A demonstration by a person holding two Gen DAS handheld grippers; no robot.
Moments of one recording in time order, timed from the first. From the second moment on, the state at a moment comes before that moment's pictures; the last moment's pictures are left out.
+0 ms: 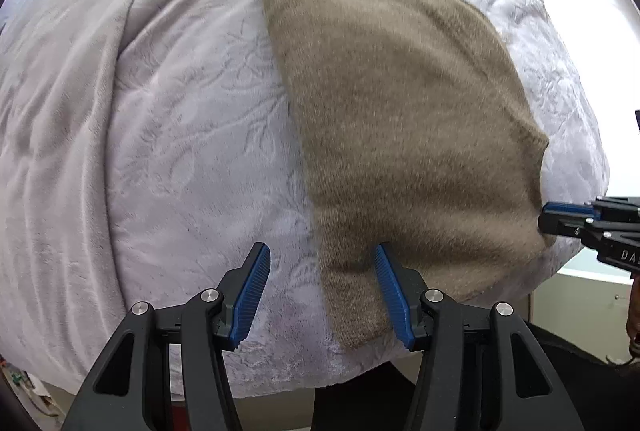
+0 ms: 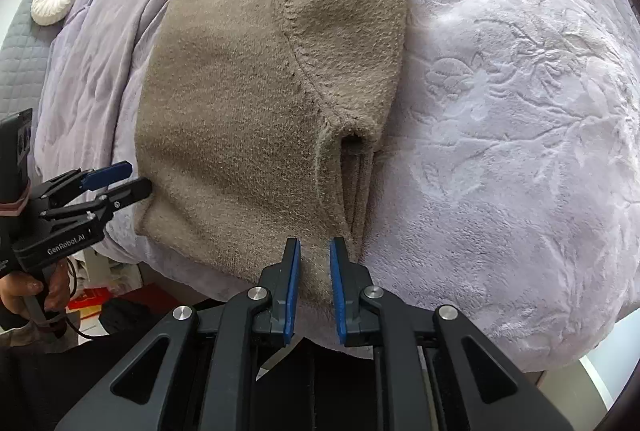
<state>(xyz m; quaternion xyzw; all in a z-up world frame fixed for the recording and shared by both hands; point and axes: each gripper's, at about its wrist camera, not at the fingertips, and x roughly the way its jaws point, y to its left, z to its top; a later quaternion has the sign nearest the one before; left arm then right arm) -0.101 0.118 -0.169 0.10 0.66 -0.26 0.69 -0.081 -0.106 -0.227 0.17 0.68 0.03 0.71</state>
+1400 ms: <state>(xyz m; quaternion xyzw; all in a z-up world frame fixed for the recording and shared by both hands) -0.066 0.085 -0.093 0.11 0.60 -0.17 0.77 -0.027 -0.107 -0.135 0.15 0.61 -0.06 0.77</state>
